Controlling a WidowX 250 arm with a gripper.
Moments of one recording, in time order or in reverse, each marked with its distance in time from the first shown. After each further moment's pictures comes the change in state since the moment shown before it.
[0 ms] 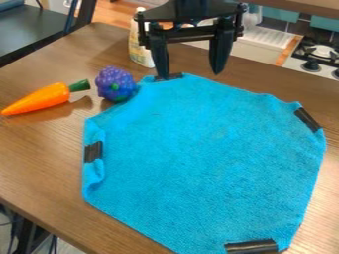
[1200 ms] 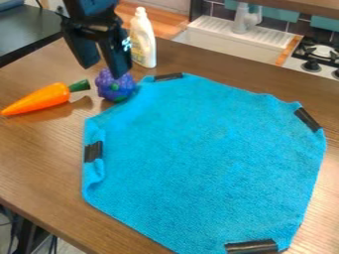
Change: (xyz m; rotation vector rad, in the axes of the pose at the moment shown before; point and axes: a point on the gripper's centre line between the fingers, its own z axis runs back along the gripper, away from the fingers) arm 0.040 0.100 -0.015 -0.161 -0.004 -0.786
